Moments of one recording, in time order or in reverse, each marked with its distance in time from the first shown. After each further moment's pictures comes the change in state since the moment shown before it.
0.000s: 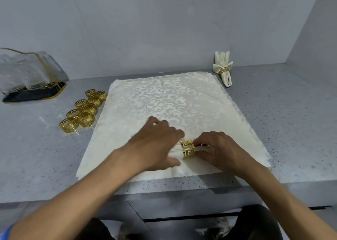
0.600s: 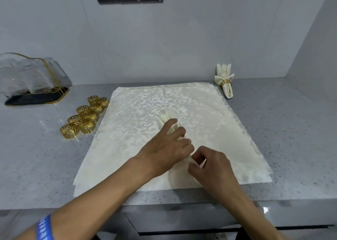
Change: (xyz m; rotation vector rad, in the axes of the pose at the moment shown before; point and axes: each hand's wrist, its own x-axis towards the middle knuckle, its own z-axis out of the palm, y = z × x) left_hand 0.024 -0.003 0.032 0.435 0.335 0.258; right_hand -0.003 -0.055 0.014 0.179 0.125 0.536
